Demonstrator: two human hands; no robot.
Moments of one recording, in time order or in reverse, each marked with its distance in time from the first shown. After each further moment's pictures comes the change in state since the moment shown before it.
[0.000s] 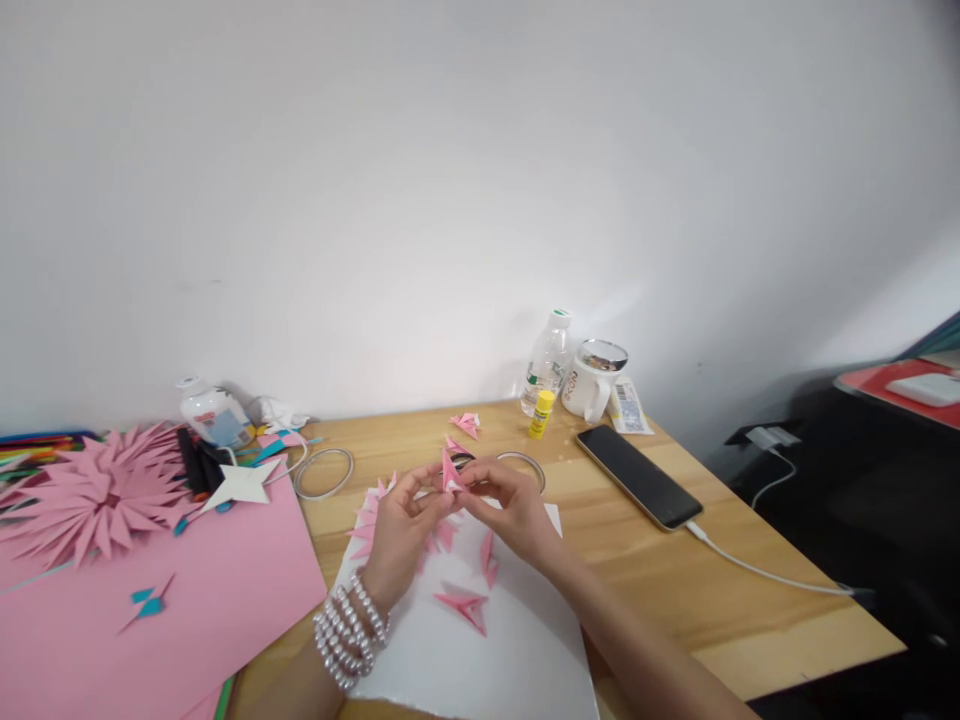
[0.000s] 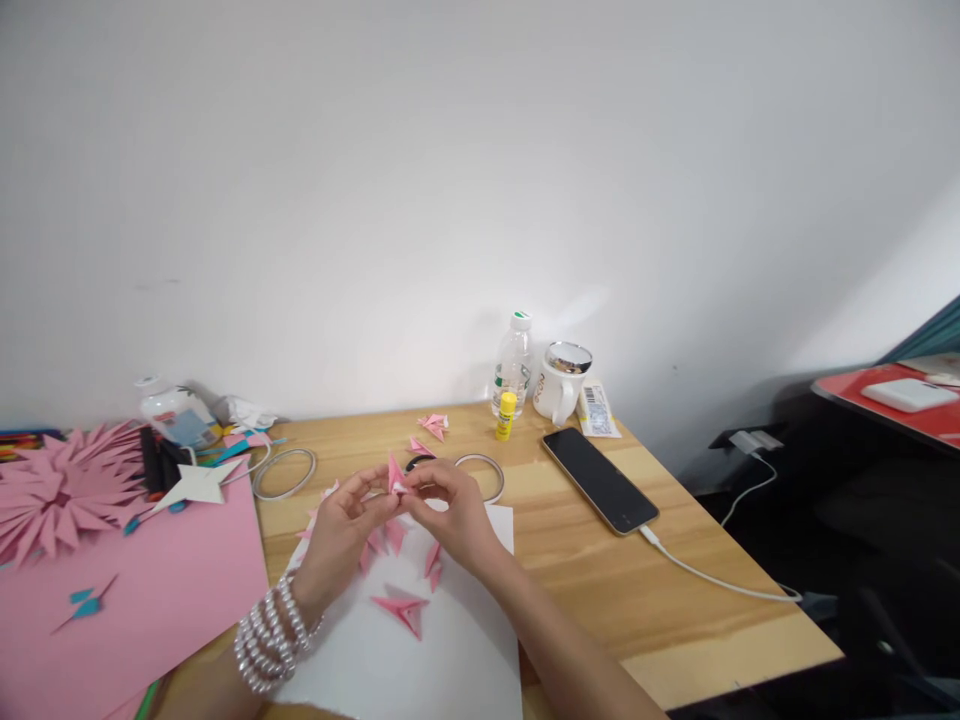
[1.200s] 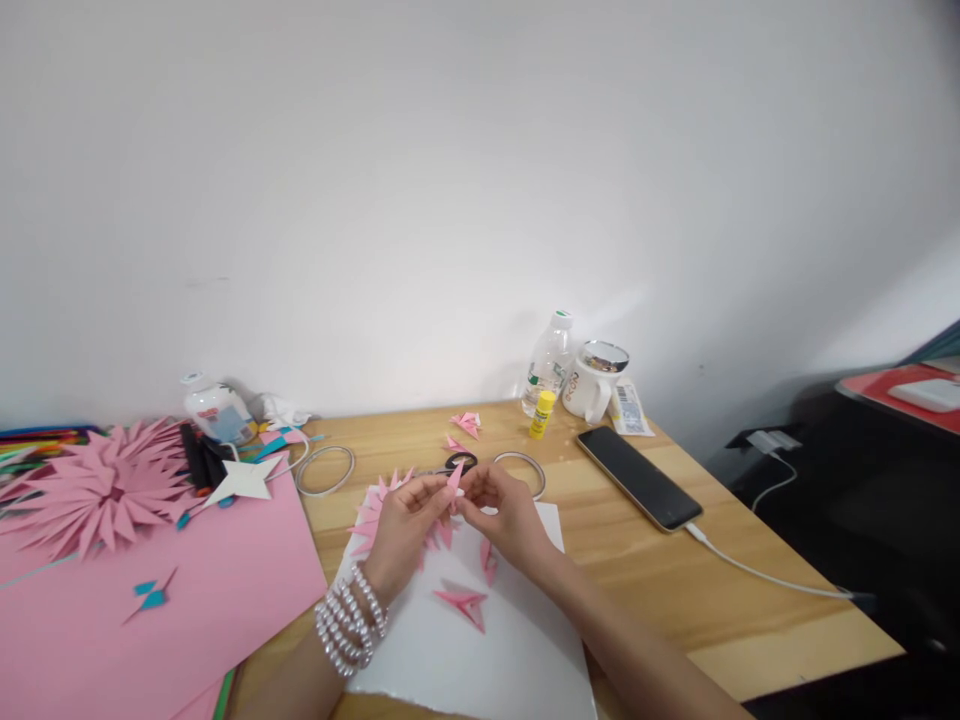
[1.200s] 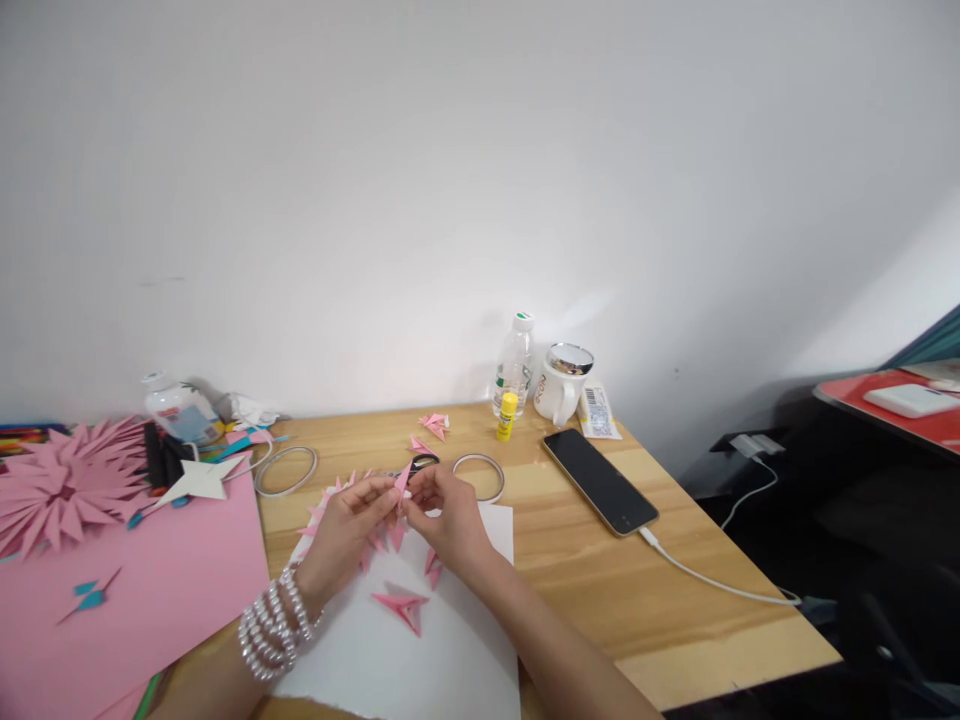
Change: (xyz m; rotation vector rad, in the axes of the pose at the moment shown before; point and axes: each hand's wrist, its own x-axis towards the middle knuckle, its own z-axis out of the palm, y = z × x) left_hand 0.002 0.000 0.000 0.166 -0.034 0.029; right_hand -0.005 0.011 0.007 -0.207 0.012 -0.055
